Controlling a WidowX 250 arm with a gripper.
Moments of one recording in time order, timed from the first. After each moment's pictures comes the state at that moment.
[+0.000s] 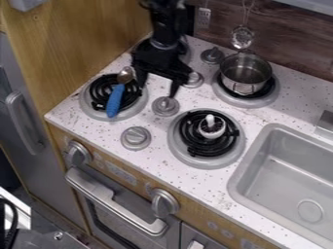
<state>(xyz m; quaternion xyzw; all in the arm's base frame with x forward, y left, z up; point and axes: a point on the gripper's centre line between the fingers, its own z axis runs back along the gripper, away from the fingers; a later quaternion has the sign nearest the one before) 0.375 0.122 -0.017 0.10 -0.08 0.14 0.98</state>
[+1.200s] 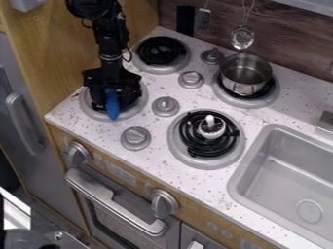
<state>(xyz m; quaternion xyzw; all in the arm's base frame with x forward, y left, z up) 0.345 0.182 -0.065 0.07 -0.02 0.25 0.97</state>
